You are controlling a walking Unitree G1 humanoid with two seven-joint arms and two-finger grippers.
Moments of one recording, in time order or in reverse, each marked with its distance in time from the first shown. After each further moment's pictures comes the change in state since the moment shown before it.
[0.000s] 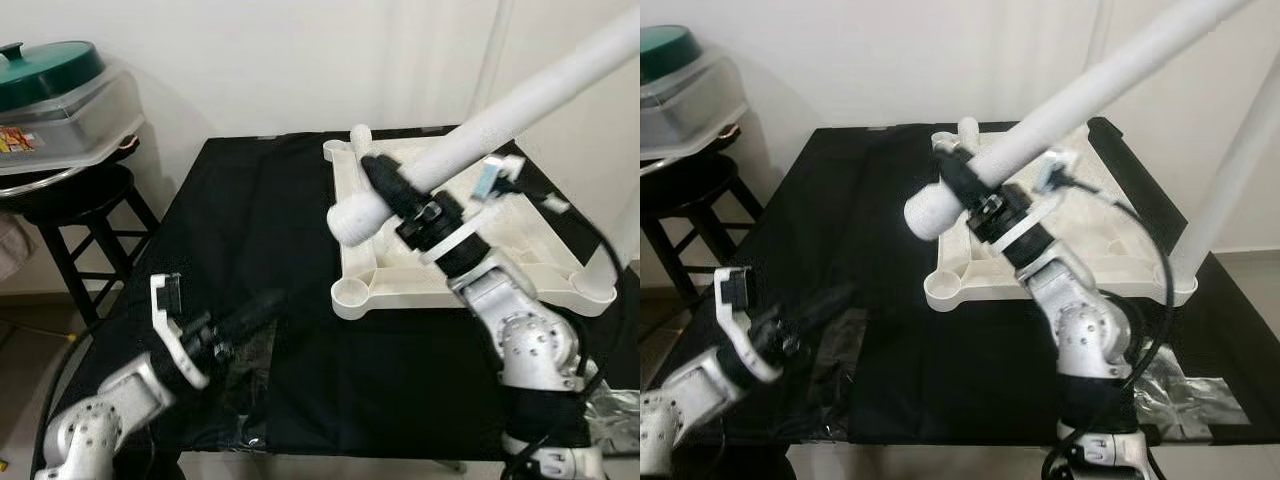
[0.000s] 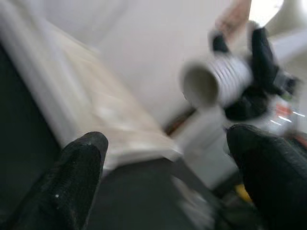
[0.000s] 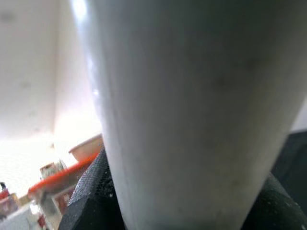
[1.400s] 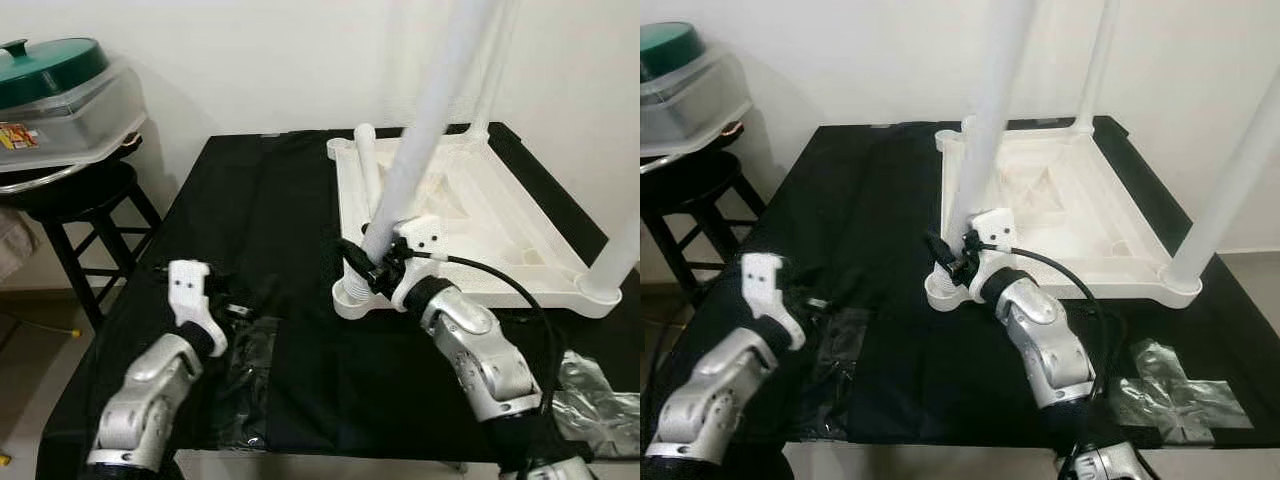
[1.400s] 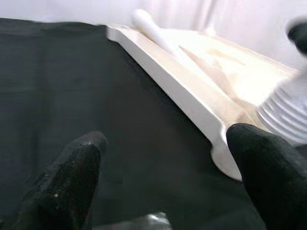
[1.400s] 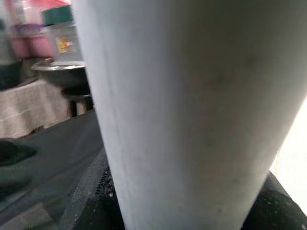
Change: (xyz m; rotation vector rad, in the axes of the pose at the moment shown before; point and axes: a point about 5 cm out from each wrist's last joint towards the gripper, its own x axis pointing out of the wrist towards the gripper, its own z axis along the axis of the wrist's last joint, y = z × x) left arm 0.031 0.013 -0.024 0.600 0.074 0.392; right arm -0.011 -0.028 -0.053 -0.561 0.343 -0.179
